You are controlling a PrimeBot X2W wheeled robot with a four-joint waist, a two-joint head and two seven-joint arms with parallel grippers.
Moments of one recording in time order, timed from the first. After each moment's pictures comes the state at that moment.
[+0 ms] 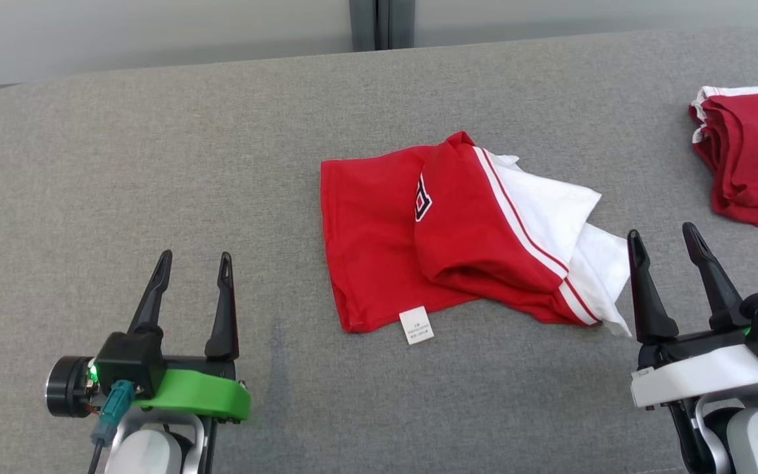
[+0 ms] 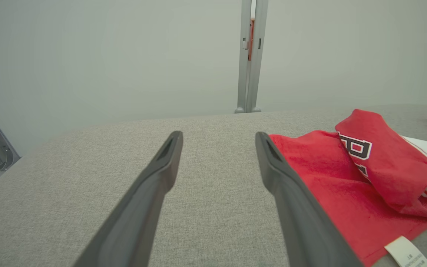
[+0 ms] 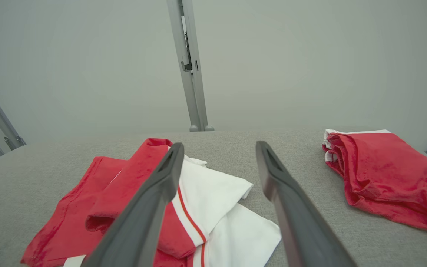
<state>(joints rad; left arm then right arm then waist) -0.13 0.18 -0.26 0.10 -0.26 0.09 -0.23 -0.01 -0.14 -0.01 -0.11 0.23 0.13 -0.14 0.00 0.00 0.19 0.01</state>
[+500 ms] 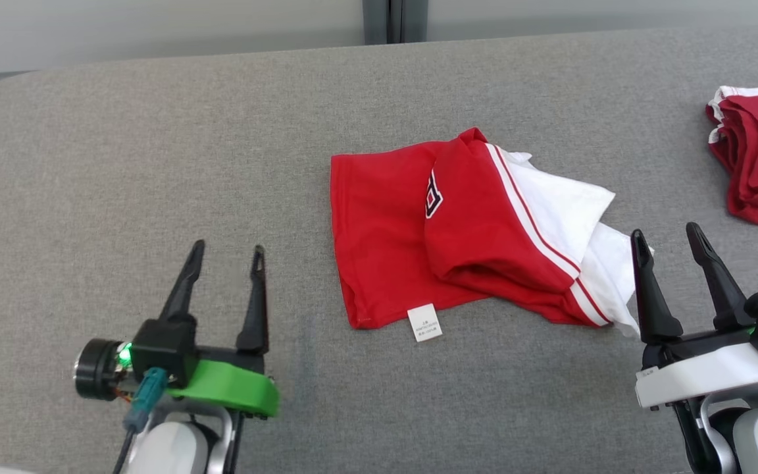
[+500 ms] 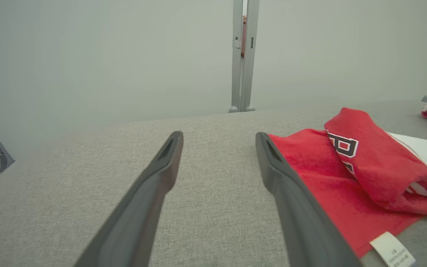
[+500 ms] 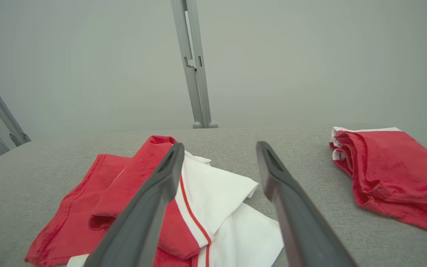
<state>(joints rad) -0.14 0.18 -0.31 0.05 -0.24 0.10 -0.19 -0.01 -0.14 -0.02 -0.13 0.23 0.13 -0.12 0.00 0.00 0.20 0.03</state>
